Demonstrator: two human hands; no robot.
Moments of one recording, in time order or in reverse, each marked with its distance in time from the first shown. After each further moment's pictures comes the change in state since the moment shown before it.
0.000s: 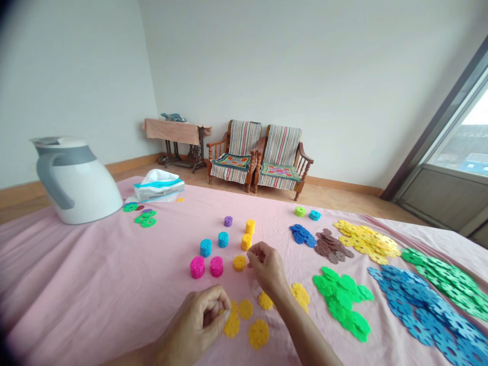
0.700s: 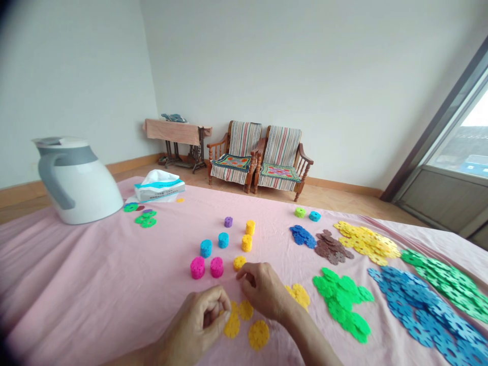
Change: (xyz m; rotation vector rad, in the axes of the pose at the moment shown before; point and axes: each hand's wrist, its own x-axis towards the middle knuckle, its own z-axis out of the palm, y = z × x) left_hand 0.000 -0.001 0.001 -0.006 0.012 0.010; right_hand -0.033 -0.024 -0.008 -0.373 -0.351 -0.220
